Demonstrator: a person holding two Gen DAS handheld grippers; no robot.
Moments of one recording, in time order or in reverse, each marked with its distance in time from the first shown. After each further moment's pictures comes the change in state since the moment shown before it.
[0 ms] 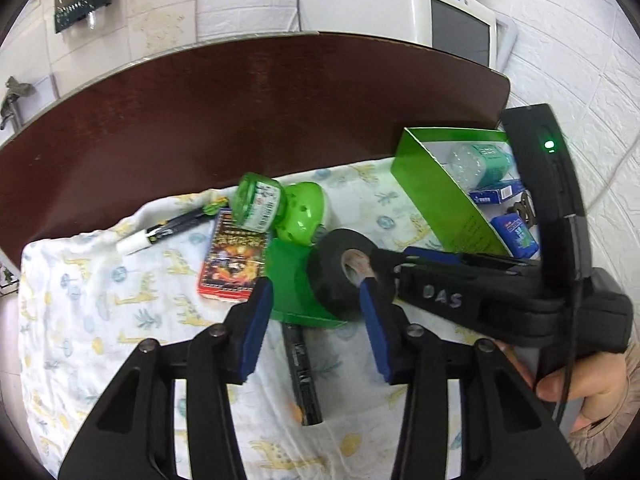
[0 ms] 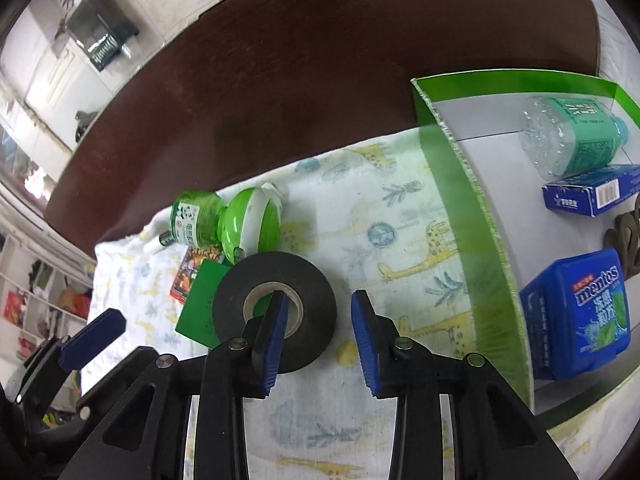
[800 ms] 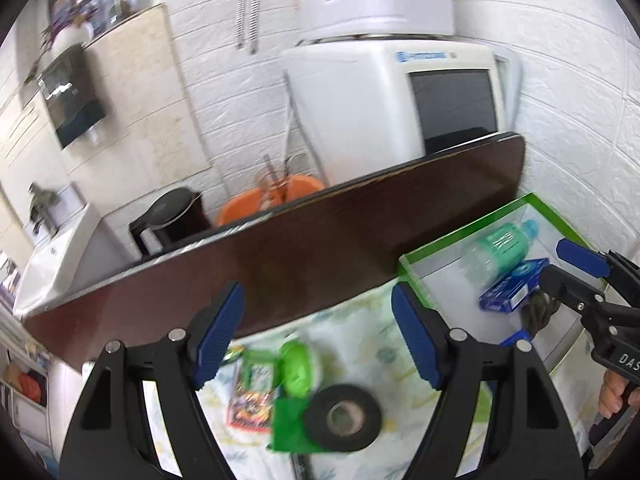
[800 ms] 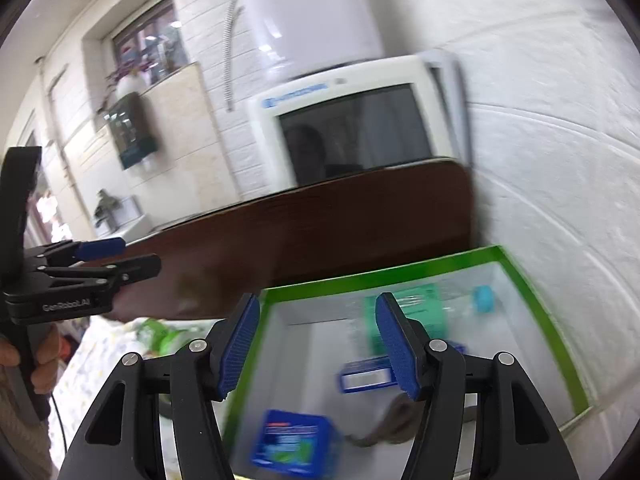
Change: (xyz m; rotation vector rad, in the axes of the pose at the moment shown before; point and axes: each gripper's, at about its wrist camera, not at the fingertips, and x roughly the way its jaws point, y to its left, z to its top) left arm -0.028 -0.057 0.101 0.131 -0.164 0.238; right arm -0.145 -0.118 0.037 -0.153 -0.490 0.013
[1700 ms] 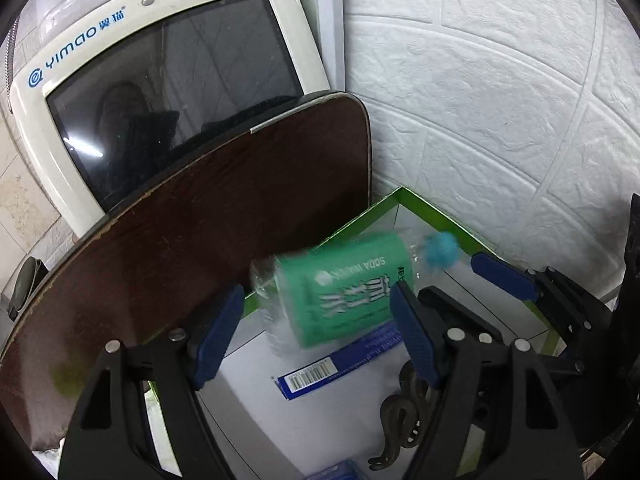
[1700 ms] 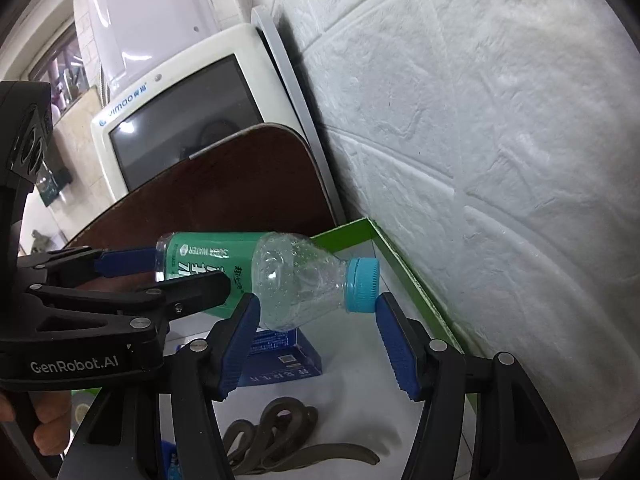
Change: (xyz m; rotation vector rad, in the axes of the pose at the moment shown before) left arm 0.099 -0.203 0.065 0.231 0.098 -0.319; right arm 0.017 -0.124 -0.014 0.193 0.022 -0.215
